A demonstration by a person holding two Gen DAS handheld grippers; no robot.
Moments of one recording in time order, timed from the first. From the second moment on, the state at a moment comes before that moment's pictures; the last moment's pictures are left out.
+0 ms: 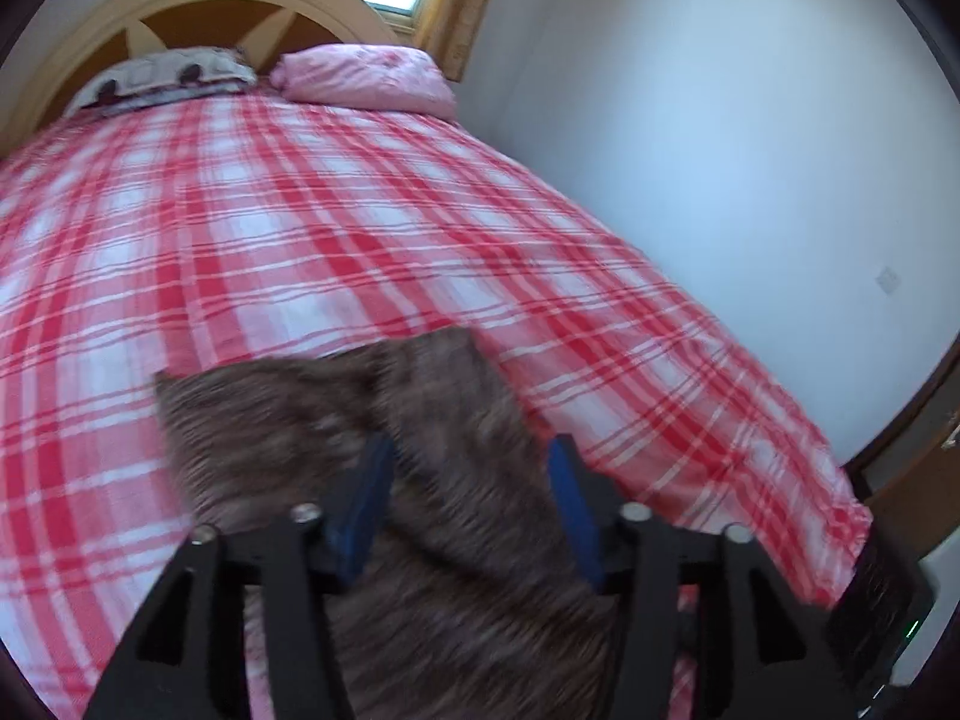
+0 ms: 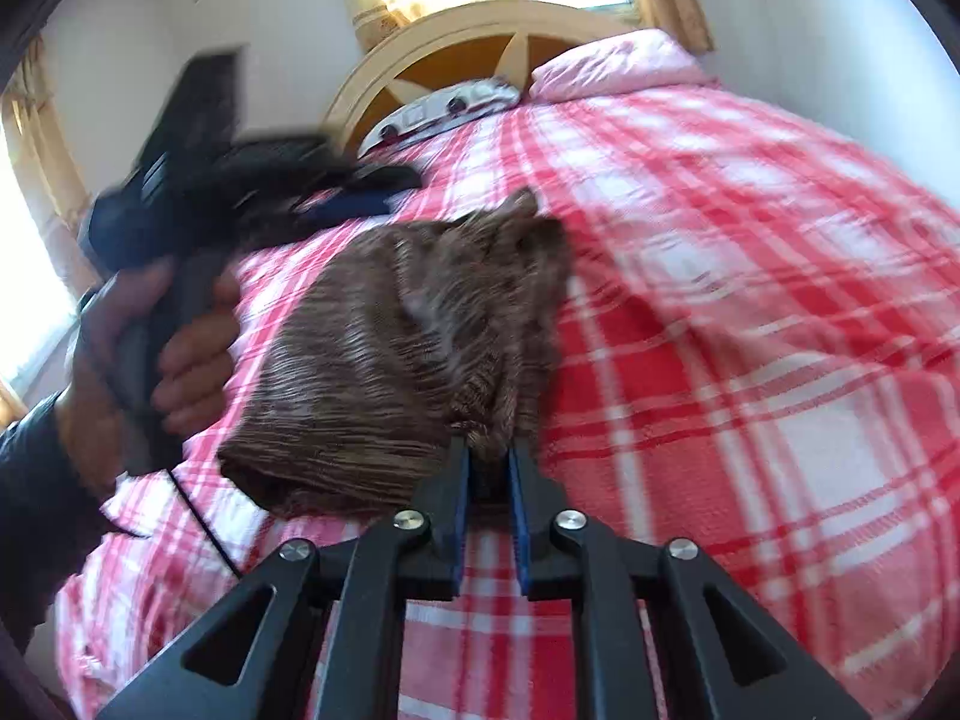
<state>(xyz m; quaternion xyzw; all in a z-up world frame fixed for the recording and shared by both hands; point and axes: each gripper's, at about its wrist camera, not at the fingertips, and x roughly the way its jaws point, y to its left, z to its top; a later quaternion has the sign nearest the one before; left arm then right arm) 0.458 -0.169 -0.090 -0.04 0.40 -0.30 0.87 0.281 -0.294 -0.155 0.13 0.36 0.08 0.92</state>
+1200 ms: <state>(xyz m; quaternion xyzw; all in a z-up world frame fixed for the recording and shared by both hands) 0.390 -0.111 -0.167 0.01 0.42 -0.24 0.88 0.444 -0.271 -0.109 0.11 0.36 0.14 0.92</state>
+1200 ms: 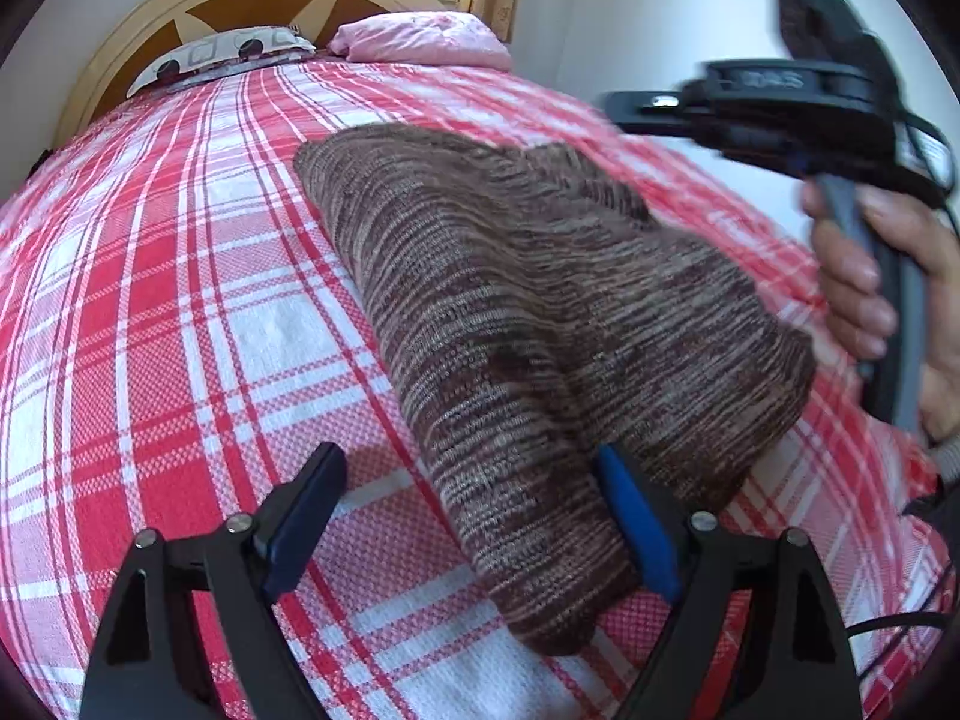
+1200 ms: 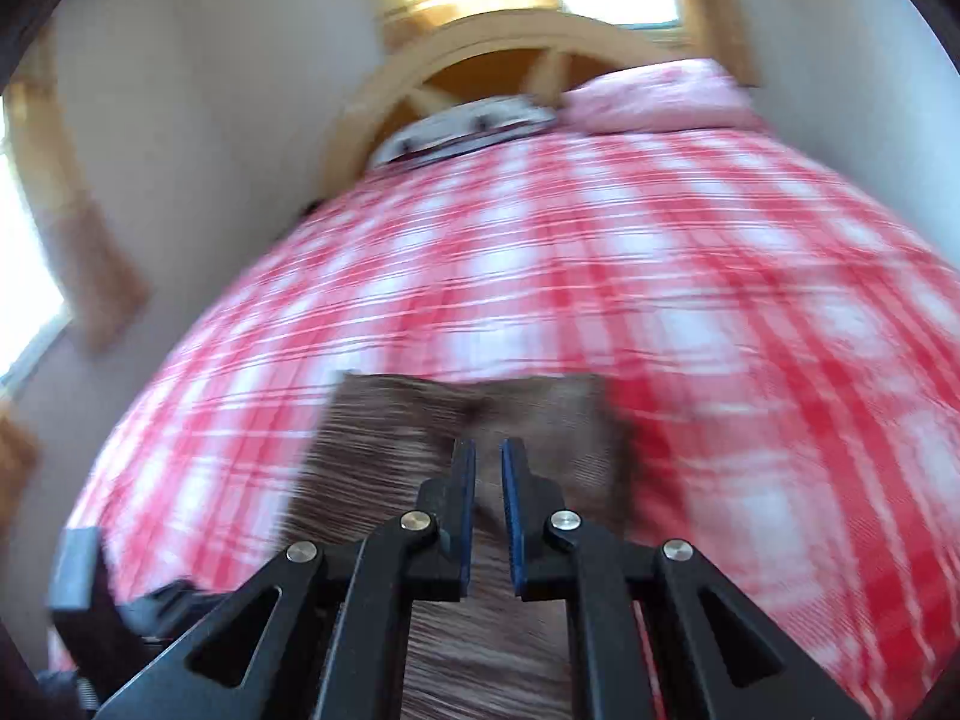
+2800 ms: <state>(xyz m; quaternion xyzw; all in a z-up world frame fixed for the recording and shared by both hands) 0.402 -0.087 -0.144 -0.05 0.40 -0.16 0.90 0.385 -0.315 -0.134 0.12 0.34 0.14 0.92</state>
